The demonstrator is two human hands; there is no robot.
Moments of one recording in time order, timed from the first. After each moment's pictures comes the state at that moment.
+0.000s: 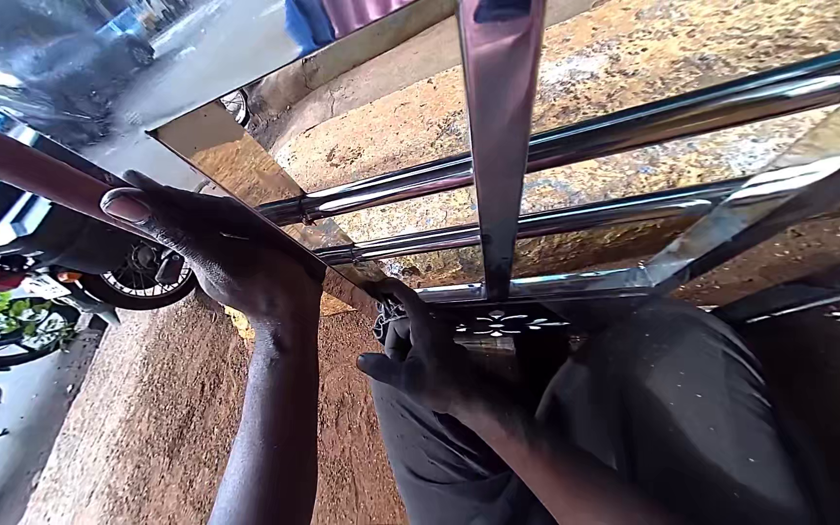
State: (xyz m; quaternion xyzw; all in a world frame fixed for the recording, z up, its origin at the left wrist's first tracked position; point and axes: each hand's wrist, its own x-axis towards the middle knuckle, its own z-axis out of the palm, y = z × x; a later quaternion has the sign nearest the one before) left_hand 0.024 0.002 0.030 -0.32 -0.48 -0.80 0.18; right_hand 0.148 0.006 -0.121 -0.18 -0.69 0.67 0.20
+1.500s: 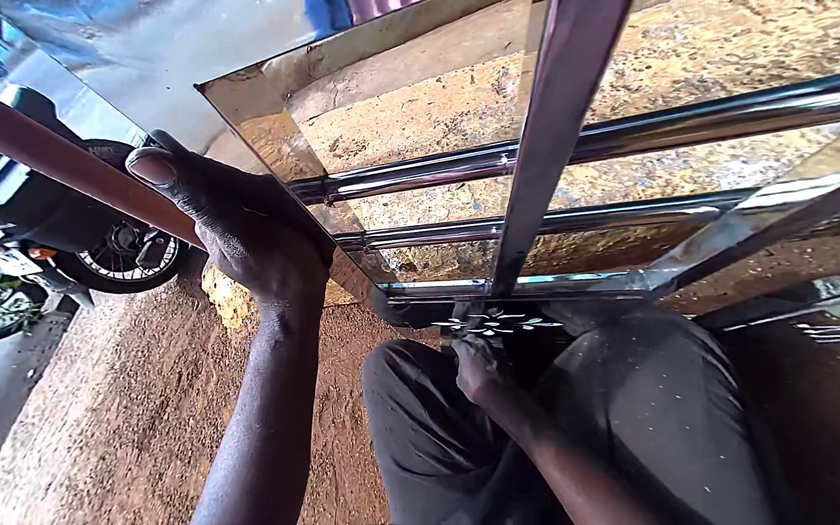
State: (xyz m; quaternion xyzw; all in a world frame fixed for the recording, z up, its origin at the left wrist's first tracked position) left_hand 0.019 0.000 0.029 -0.35 -0.45 -0.81 0.15; right_hand 0.181 0.032 -0.187 -0.37 -0.82 0.35 -0.25
